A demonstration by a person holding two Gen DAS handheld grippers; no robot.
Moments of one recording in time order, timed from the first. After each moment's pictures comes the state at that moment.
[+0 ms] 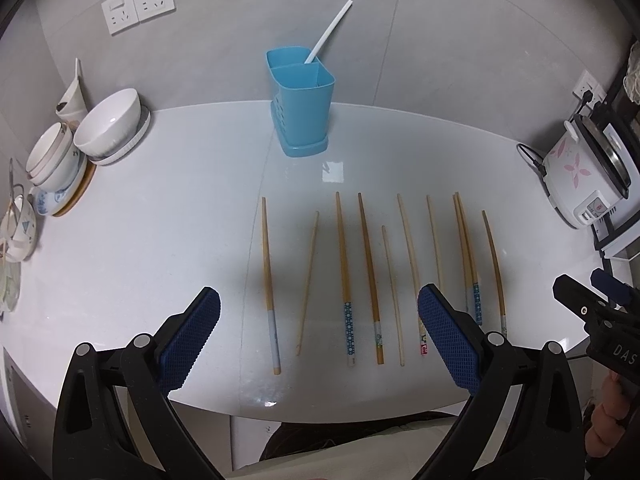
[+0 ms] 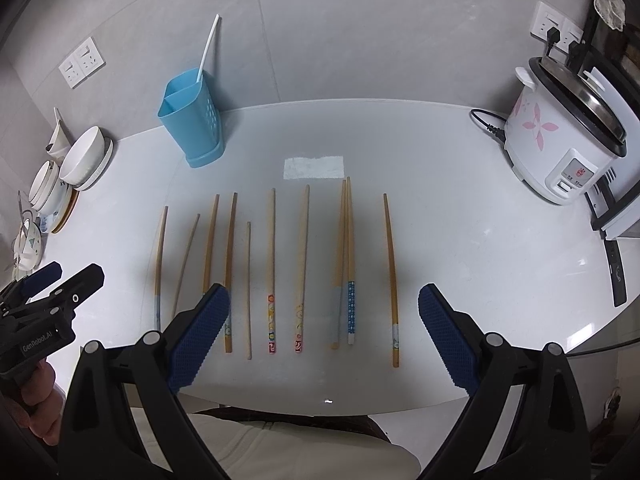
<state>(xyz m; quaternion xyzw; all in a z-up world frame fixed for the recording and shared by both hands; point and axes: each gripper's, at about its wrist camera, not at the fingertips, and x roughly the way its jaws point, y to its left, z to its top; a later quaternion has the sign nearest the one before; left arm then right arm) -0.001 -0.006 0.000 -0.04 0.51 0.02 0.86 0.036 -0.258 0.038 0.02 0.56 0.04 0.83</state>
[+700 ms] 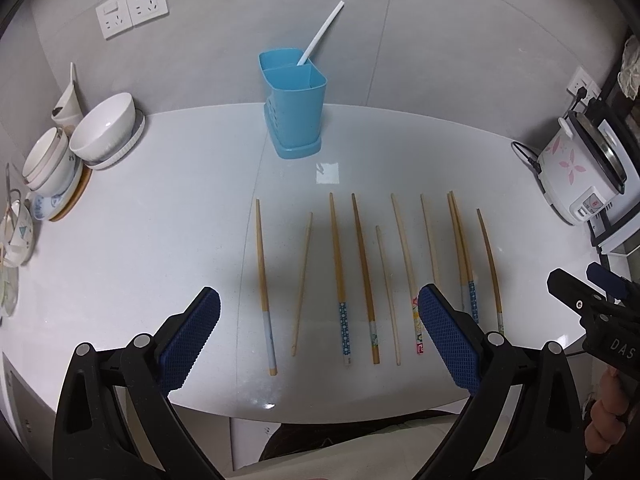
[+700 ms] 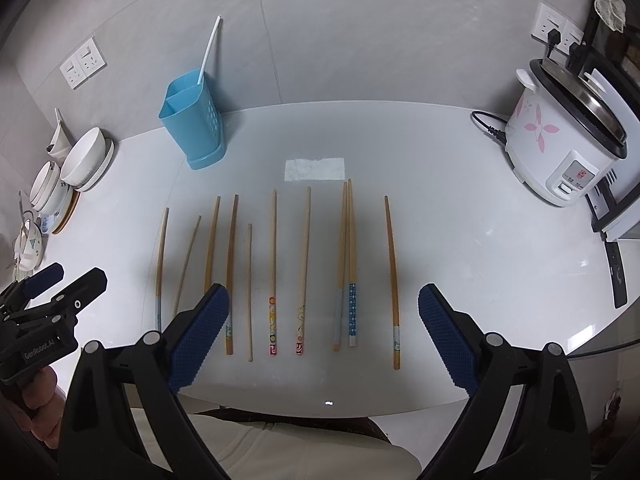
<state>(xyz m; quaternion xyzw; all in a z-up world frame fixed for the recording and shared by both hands) -0.001 -0.010 0.001 -0.04 0.51 0.01 0.86 0.036 -0.256 0.038 0.02 0.56 0.04 0.83</state>
